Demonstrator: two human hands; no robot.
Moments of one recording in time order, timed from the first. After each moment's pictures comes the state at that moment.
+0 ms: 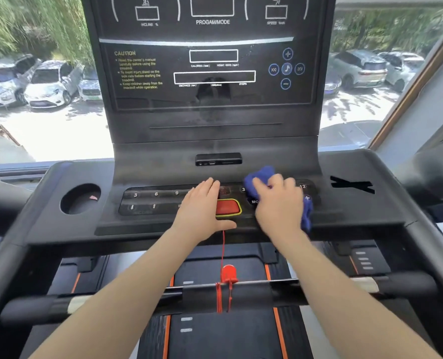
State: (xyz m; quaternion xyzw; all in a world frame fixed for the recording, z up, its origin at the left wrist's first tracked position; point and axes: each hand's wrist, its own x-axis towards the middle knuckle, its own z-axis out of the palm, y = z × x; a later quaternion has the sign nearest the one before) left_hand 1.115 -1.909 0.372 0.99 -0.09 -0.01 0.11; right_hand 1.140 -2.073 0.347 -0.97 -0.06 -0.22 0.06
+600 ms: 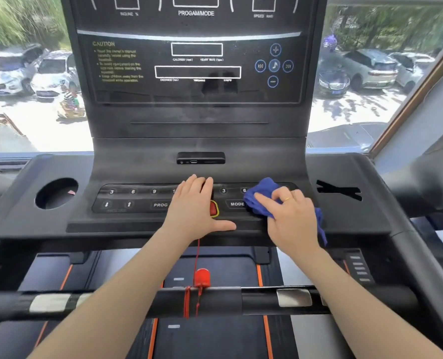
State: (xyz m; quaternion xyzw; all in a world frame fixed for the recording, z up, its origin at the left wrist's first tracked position) left_hand 1.124 -1.945 0.371 1.00 -0.05 0.01 0.06; right_hand 1.138 -2.152 0.334 -0.93 -0.20 -0.27 0.12
